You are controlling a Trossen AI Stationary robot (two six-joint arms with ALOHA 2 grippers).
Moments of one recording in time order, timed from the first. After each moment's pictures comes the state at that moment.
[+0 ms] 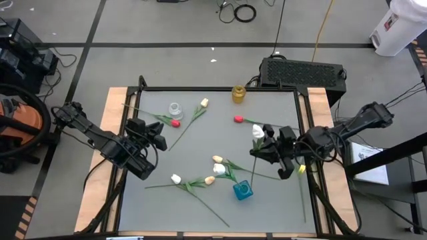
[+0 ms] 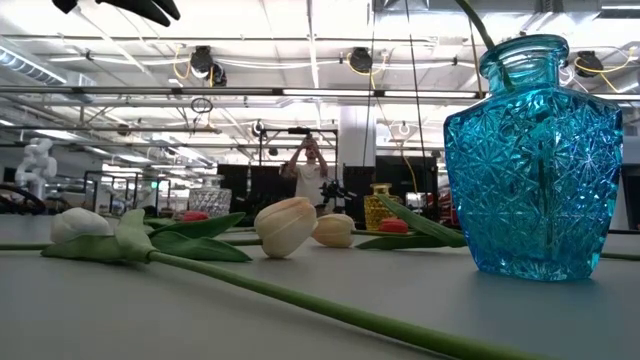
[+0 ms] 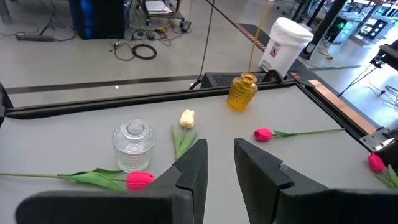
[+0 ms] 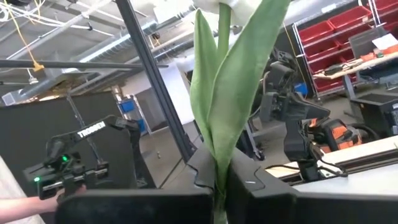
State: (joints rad) left arm -0.57 1.24 1.22 -1.51 -1.14 -1.85; right arm 0.40 0.99 0.73 0.51 0.23 0.39
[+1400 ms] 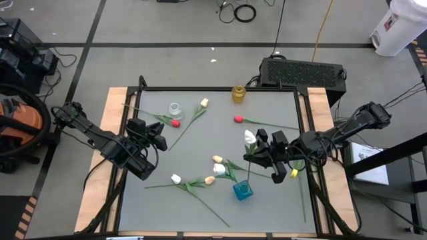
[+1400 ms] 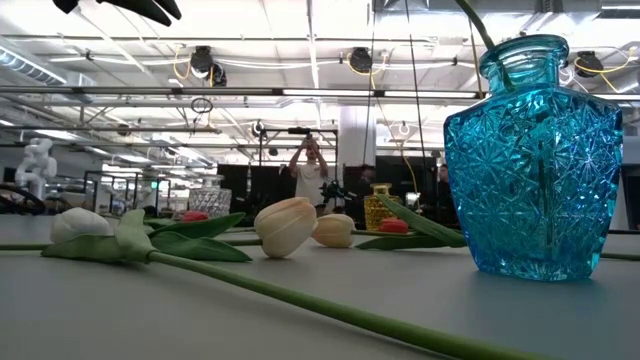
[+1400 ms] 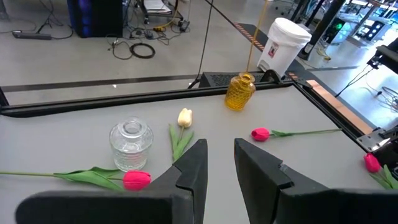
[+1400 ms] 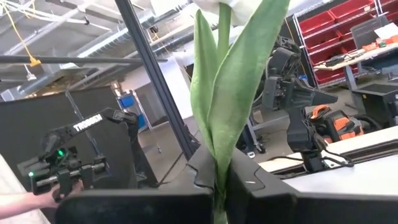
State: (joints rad) left arm -0.57 1.24 1.22 -1.50 -1.14 -1.84; right arm 0.41 1.08 0.74 0.56 0.23 0.41
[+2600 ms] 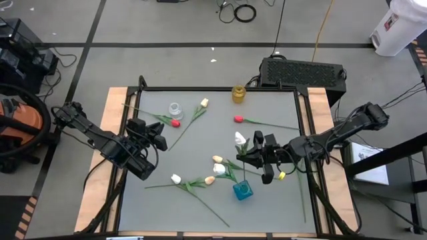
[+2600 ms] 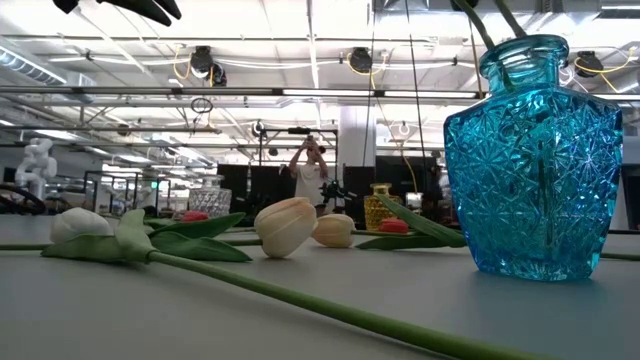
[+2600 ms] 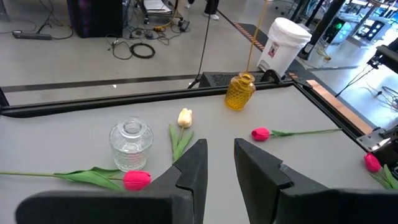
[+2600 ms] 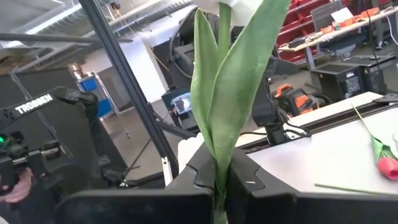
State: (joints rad) left arm -0.57 1.24 1.22 -1.50 -1.14 -1.84; right arm 0.41 1.15 0.74 0.50 0.34 0.43
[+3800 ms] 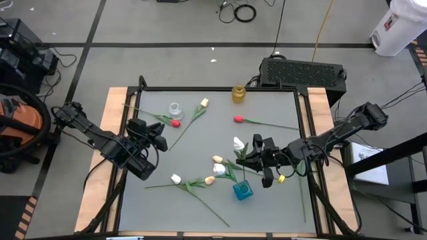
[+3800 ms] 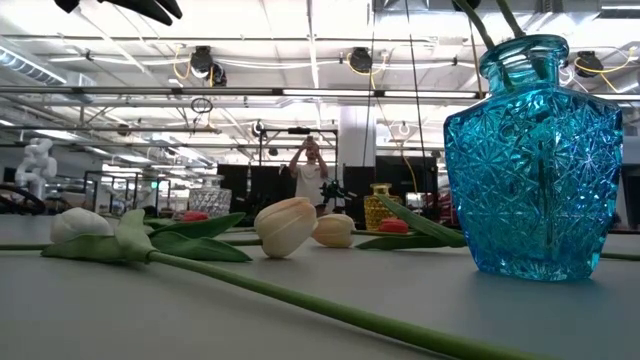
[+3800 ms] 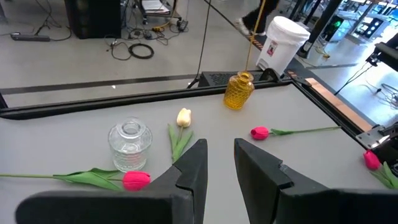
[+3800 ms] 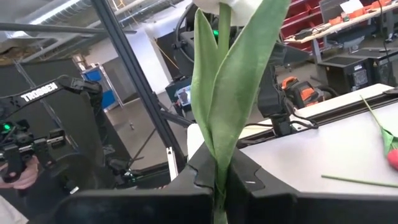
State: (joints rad) left arm -0.57 1.24 1.22 -1.48 -1.14 -1.82; right arm 0.43 1.17 0.74 0.49 0.34 0.43
